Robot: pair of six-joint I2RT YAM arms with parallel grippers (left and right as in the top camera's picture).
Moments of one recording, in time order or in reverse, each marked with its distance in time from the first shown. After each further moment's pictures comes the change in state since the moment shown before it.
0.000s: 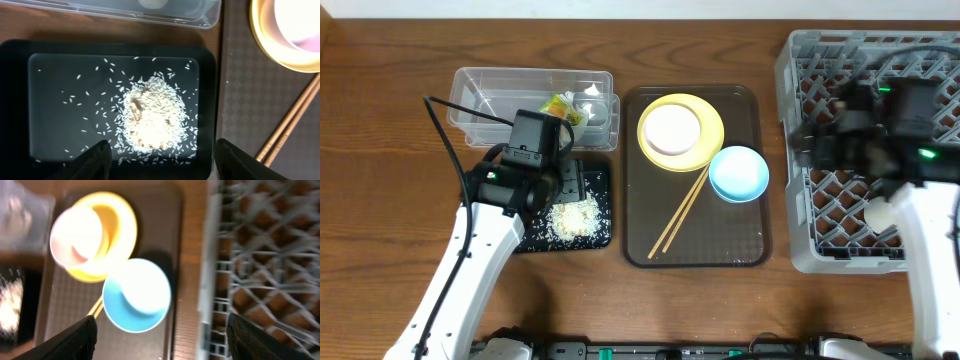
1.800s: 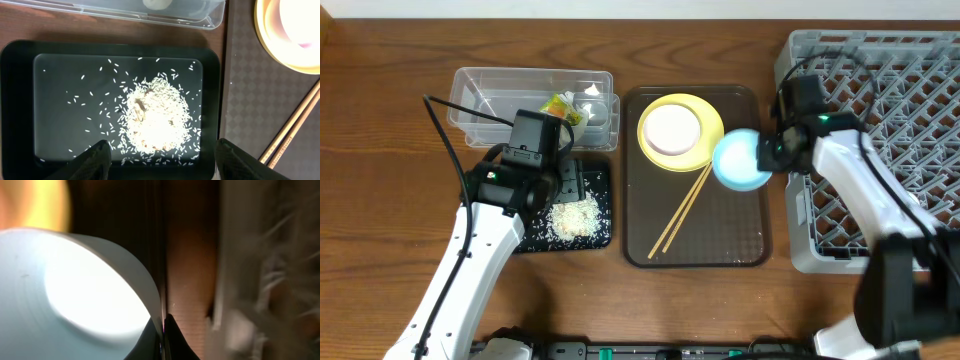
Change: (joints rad) left arm 0.000 0.001 0.000 -0.001 -0.013 0.000; right arm 0.195 0.306 -0.011 0.117 0.312 0.179
